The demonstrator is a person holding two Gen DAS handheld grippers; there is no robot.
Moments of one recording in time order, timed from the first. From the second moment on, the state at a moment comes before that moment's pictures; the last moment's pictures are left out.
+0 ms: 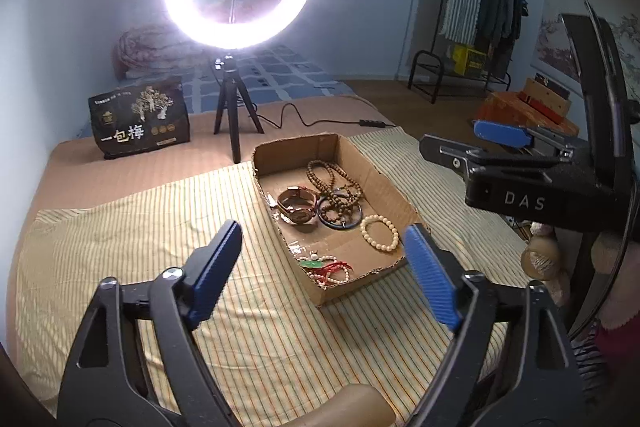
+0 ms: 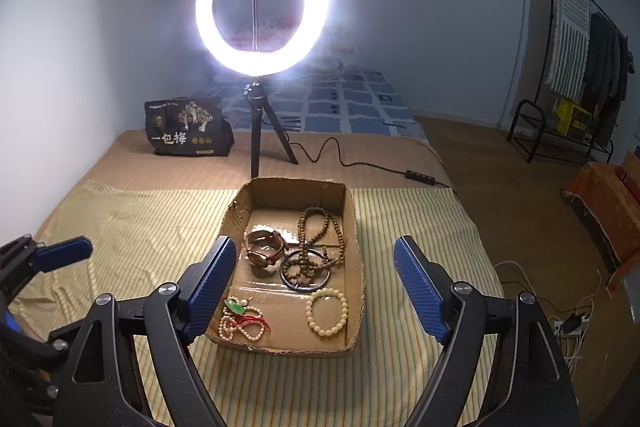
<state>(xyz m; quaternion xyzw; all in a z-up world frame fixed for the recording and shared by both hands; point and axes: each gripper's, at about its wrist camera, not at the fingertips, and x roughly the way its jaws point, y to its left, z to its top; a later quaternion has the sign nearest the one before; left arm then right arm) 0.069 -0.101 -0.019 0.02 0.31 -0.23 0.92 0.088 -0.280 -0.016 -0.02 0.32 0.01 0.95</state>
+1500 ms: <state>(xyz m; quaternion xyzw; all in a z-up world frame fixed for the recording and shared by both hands) 0.060 -0.098 -0.011 0.04 0.30 -0.20 0.93 0.083 -0.277 -0.015 -0.02 0.29 0.01 0.96</state>
